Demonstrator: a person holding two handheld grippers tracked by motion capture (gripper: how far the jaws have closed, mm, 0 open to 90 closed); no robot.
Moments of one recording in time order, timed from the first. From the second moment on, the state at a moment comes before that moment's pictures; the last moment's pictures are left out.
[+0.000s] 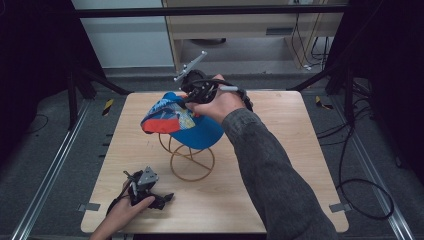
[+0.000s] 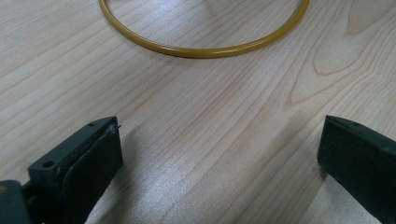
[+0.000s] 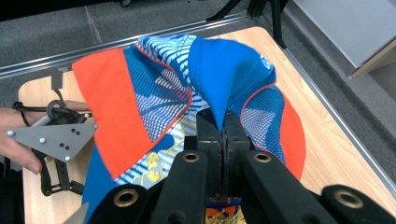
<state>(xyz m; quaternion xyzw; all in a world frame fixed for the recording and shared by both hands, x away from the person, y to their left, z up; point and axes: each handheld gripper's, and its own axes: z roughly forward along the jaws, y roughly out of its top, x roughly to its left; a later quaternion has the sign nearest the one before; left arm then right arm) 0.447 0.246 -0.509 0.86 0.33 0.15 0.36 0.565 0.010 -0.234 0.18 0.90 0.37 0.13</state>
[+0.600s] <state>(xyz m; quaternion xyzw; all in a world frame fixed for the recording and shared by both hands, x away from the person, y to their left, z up) 0.447 0.246 -0.509 0.86 0.33 0.15 0.36 0.562 0.021 -0.240 0.16 0.91 0.37 0.12</state>
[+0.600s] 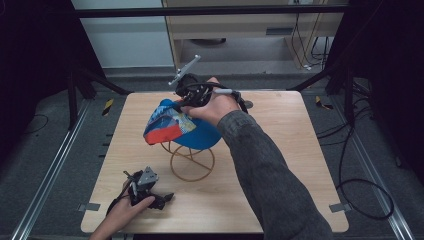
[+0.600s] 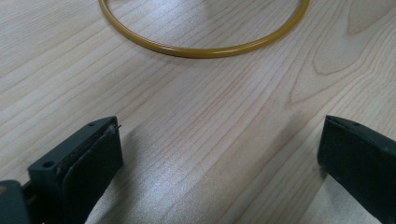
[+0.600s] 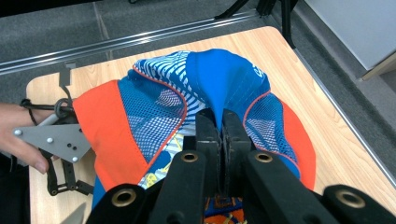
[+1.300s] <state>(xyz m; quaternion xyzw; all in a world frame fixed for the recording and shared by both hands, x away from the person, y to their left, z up) 0.447 0.247 -0.509 0.86 0.33 0.15 0.36 0.561 0.017 -0.242 0.18 0.90 0.37 0.13</state>
